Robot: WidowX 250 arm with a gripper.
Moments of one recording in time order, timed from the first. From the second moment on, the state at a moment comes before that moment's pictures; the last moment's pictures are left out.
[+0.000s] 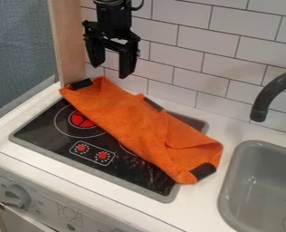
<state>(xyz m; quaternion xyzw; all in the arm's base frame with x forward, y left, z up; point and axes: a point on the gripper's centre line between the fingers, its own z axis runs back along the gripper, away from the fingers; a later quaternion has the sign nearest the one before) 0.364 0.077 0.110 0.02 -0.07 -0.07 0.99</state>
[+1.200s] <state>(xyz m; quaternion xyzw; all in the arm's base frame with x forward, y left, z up) 0.392 0.002 0.092 0.00 -0.12 0.13 0.98</state>
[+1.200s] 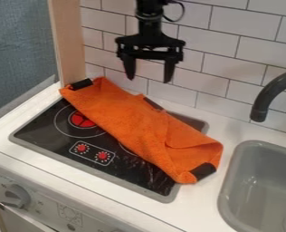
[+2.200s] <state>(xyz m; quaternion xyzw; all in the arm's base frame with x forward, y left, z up) 0.406 0.000 0.042 0.05 -0.06 0.19 0.98</state>
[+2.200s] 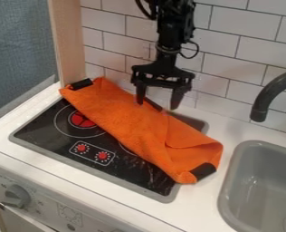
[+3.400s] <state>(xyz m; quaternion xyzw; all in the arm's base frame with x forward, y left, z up) 0.415 -0.008 0.027 0.03 -0.06 0.16 0.99</state>
